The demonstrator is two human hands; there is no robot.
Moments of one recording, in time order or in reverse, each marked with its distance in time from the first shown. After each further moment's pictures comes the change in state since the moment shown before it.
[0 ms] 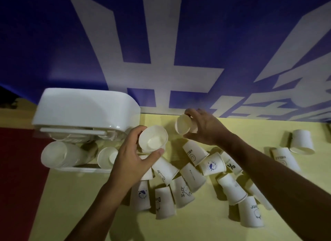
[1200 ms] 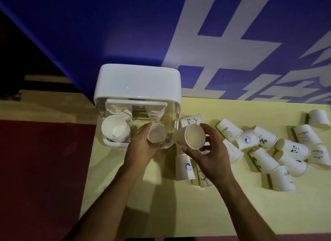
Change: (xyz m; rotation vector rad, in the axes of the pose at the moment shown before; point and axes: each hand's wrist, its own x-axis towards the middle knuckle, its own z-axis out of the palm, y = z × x) left_hand -0.030 -0.131 -0.097 0.194 -0.054 -0.145; right_hand -0.086 -0.240 0.110 0.570 0.486 0.419
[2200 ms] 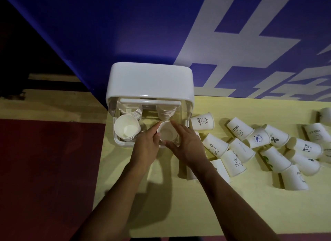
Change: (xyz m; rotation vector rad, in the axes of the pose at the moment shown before) left_hand 0.006 -0.013 -0.021 -0.037 -0.093 0.019; right_hand 0.036 0.003 0.101 -0.405 -0.227 -0.150
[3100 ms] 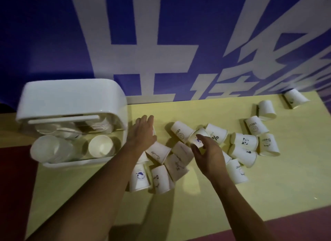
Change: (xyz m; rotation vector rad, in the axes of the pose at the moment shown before) left_hand 0.082 0.127 0.152 0.755 -0.239 0.225; right_hand -0.080 0.198 -0.144 0.037 0.290 0.329
